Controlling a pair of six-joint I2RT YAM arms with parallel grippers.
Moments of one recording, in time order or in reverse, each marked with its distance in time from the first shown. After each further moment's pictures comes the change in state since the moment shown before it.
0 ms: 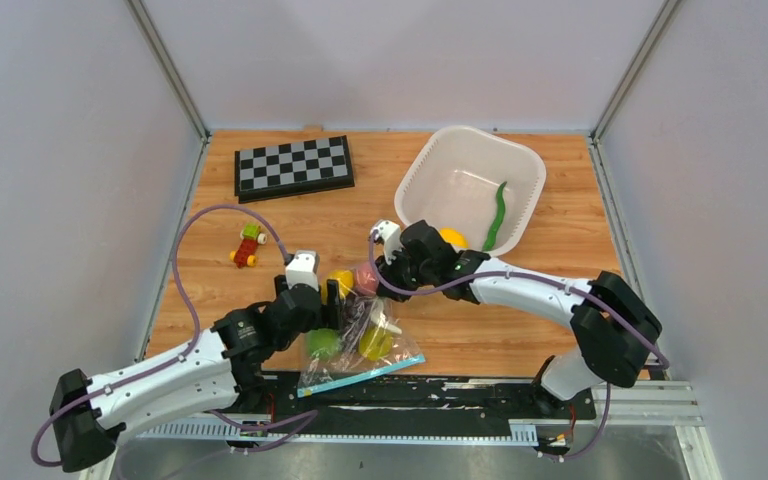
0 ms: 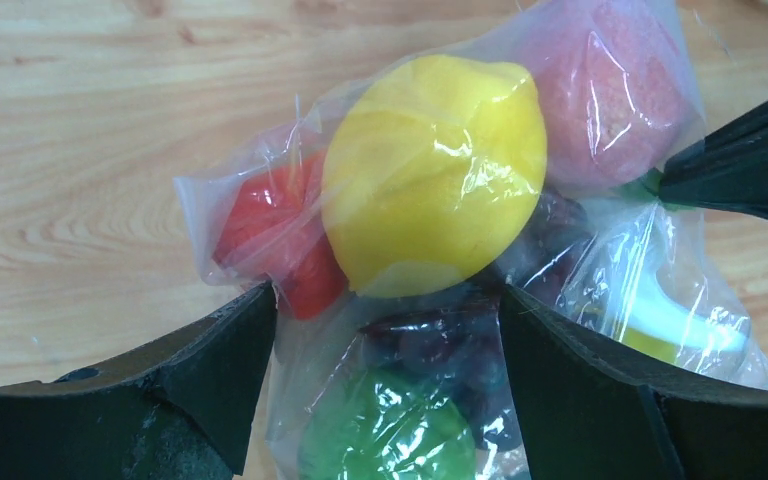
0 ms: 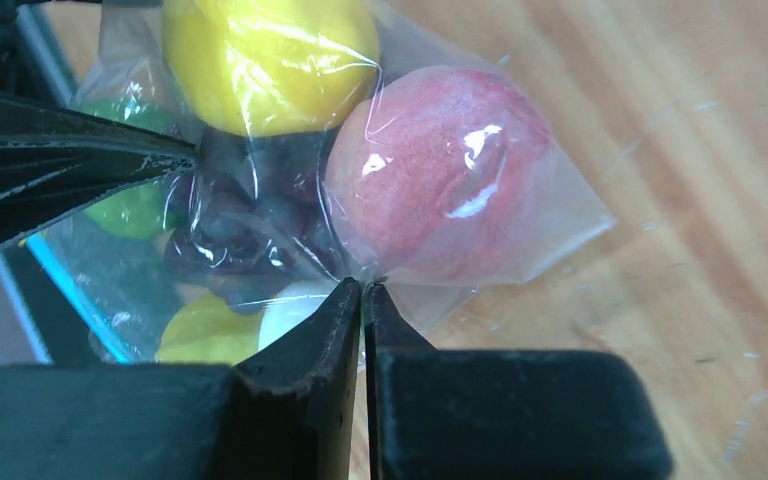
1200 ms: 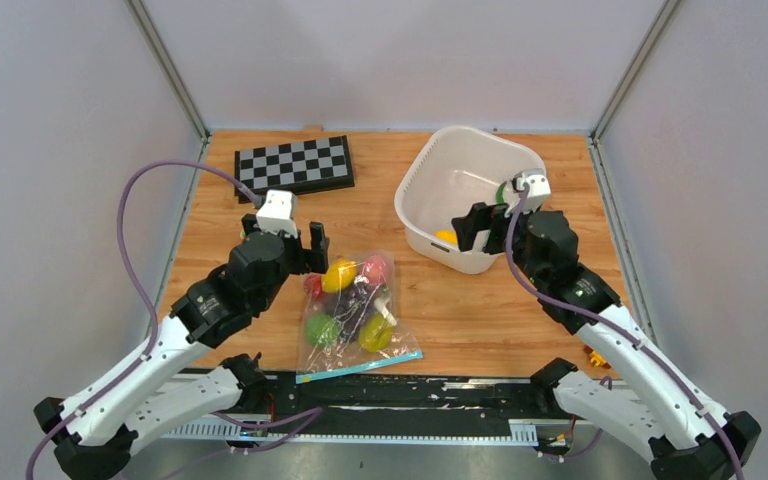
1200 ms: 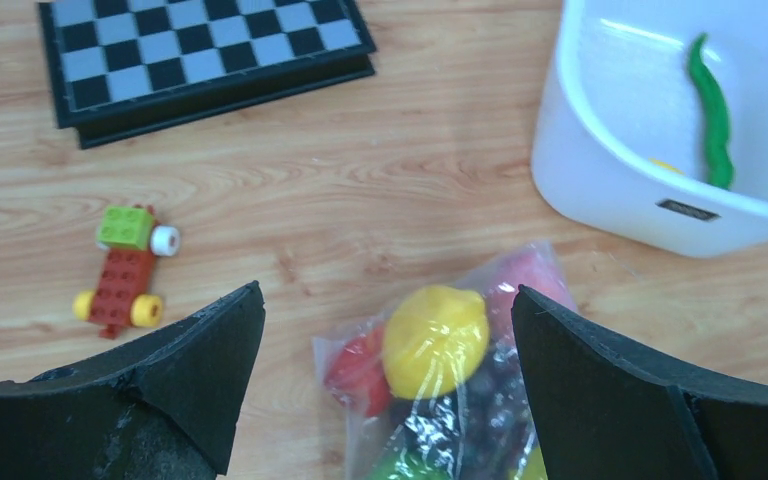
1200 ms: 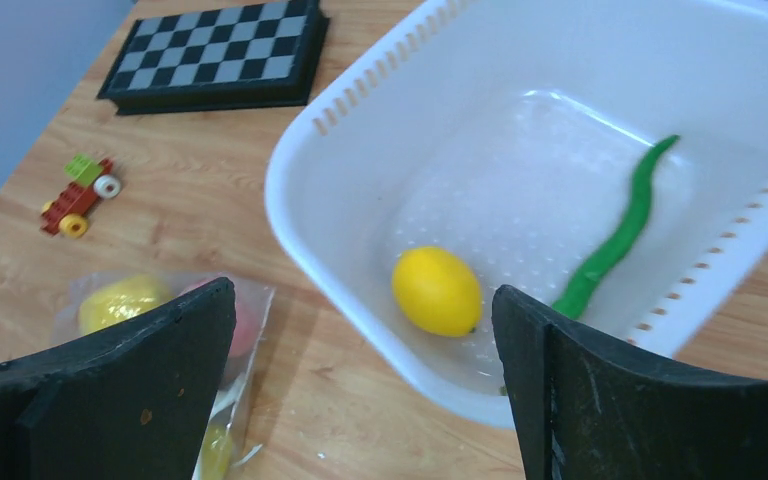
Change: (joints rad) left arm 0.212 0.056 0.431 -0.007 -0.012 0.381; right arm -0.286 -0.684 -0.100 -0.079 0.480 0.140
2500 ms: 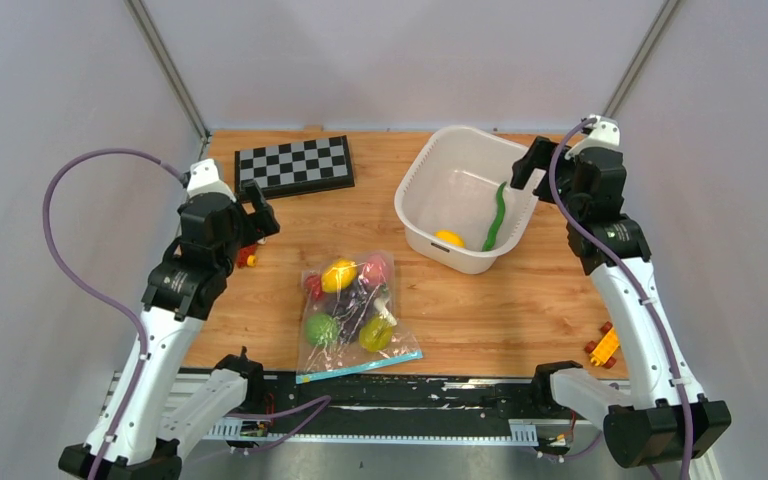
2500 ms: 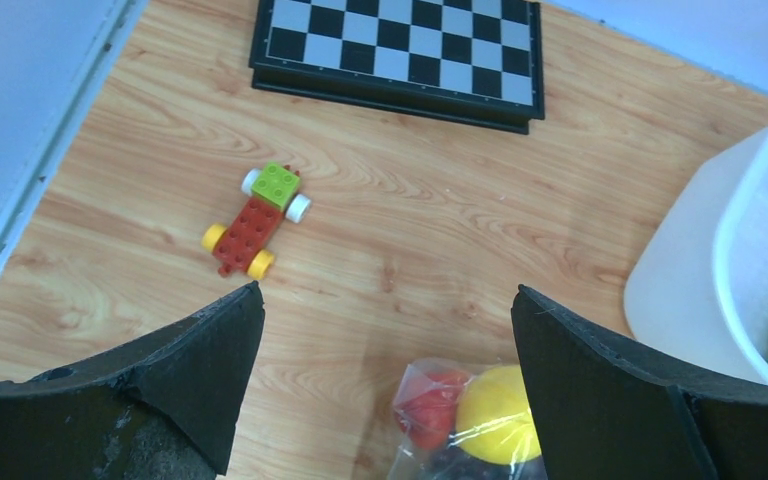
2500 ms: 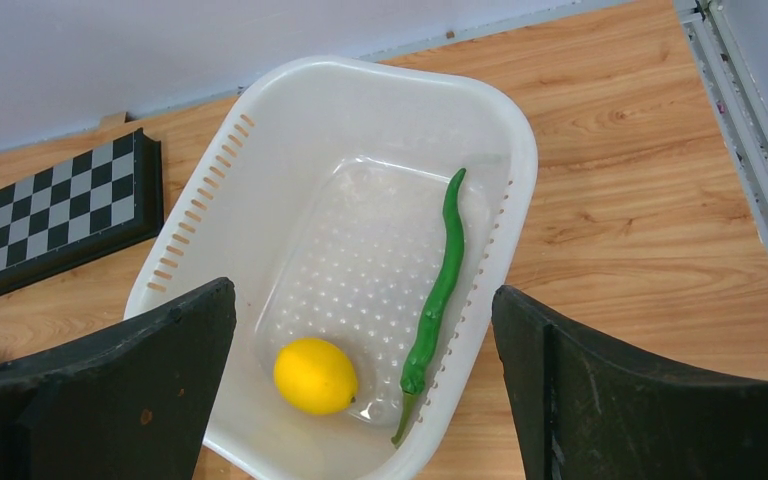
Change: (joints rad) left arm 0.543 0.063 0.188 -0.170 0.189 -0.113; right arm -0.474 0.227 0.362 -0.211 -0.045 0.046
